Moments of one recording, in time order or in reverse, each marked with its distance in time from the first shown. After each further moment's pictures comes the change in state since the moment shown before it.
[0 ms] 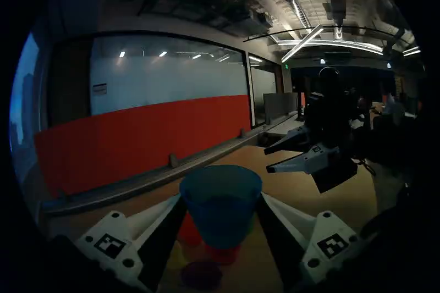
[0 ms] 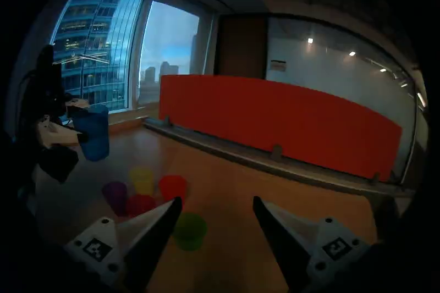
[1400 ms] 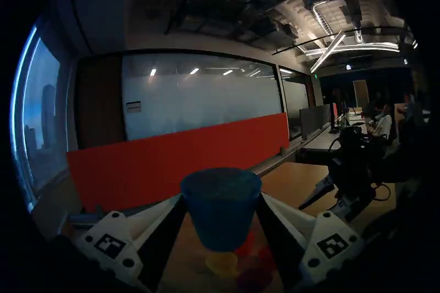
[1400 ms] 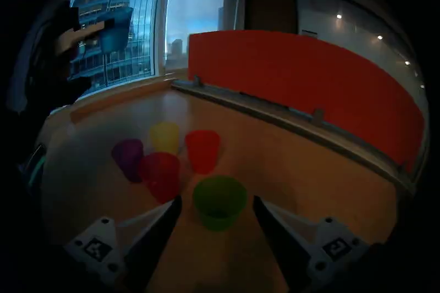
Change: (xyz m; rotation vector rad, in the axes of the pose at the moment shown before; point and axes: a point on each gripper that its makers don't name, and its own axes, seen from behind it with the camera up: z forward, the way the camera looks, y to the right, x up) left arm 0.055 -0.098 -0.040 0.222 0.091 0.029; right arm -0.093 -0.052 0.042 0.194 -0.206 -0.029
